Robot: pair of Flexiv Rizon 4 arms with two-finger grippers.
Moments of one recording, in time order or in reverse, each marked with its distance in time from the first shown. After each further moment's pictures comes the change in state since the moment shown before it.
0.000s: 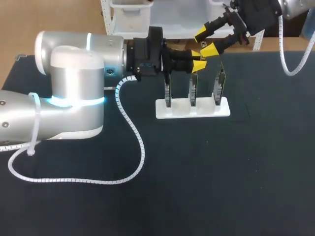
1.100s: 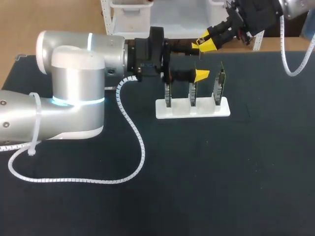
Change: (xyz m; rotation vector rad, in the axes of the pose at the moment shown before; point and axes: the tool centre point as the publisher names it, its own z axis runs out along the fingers) left arm -0.001 -0.003 0.002 0.009 -0.001 0.001; right arm 0.001 -0.001 -0.001 0.013 0.002 0.000
